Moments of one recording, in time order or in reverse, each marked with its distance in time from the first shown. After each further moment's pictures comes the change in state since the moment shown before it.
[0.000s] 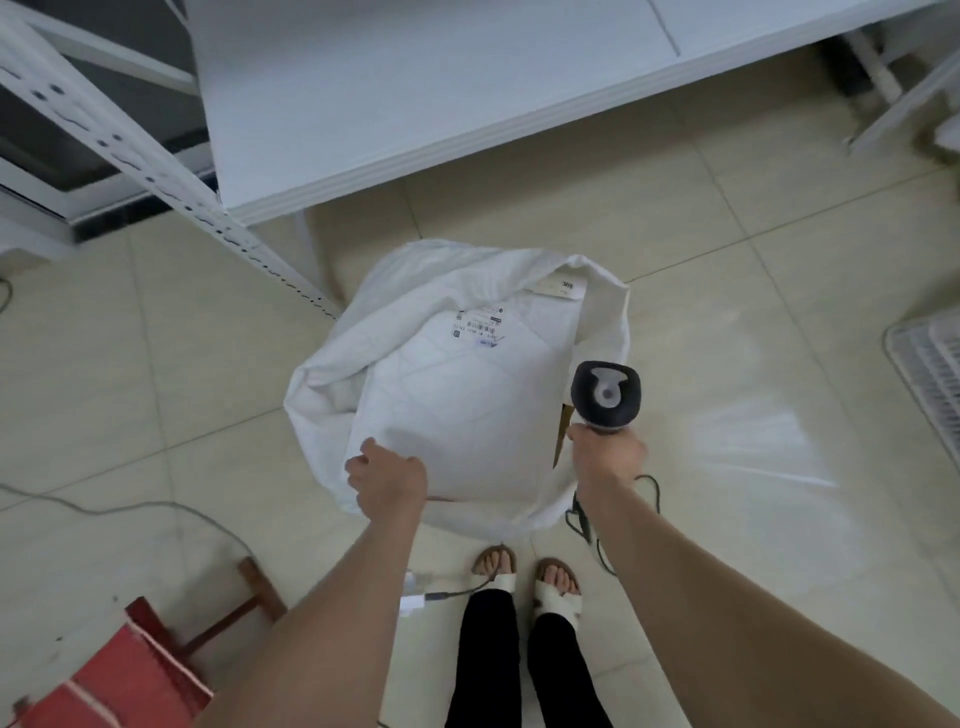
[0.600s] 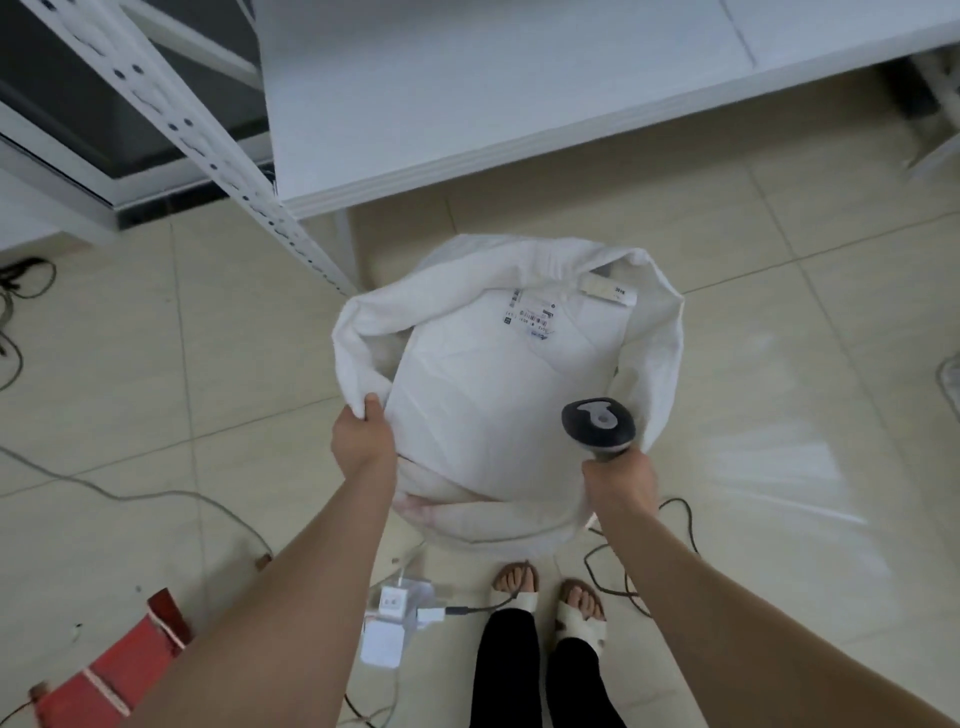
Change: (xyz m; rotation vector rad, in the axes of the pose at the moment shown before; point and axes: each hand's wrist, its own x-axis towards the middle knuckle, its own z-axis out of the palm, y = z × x) left_hand 0.067 0.003 -0.060 -0.523 0.171 -0.013; right_hand -0.016 0.017 0.029 -0.441 -0.109 -0.141
